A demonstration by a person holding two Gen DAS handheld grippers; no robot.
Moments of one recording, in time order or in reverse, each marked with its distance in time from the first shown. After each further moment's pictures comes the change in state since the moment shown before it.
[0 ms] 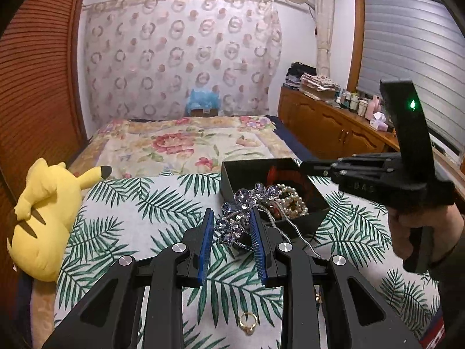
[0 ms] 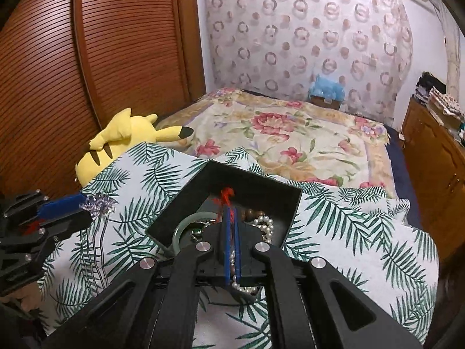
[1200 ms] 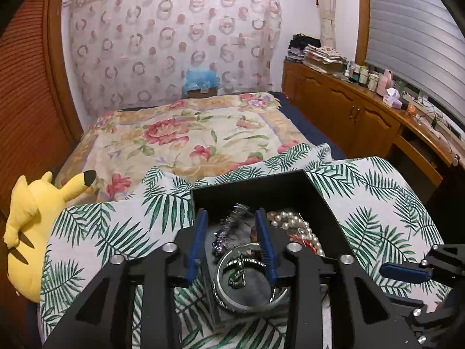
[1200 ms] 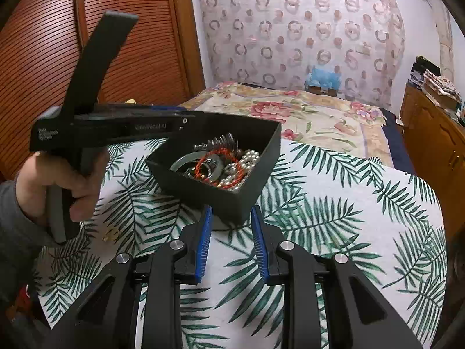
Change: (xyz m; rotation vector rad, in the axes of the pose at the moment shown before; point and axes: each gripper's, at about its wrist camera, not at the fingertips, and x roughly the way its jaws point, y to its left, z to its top) left arm 0.103 -0.032 0.048 0.058 0.126 0.041; right arm -0.034 -0.013 -0.087 0.035 -0.011 0.018
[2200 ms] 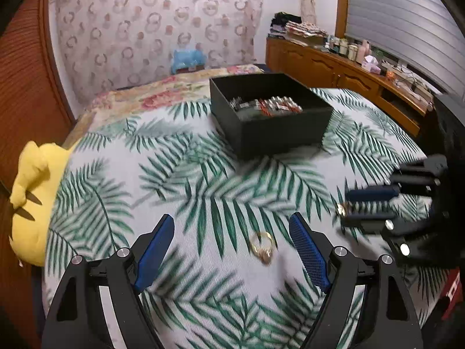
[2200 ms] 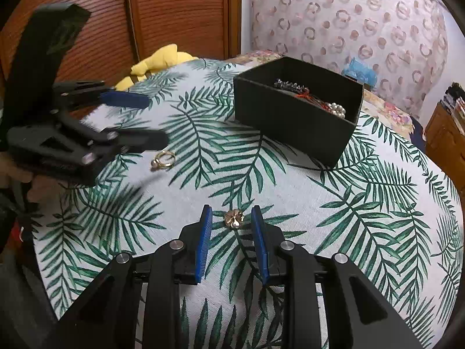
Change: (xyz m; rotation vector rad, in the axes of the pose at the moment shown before) left arm -0.072 0.032 -0.128 0.071 0.104 -0.070; right arm 0.017 0.080 -0.051 -0.202 0.169 0.055
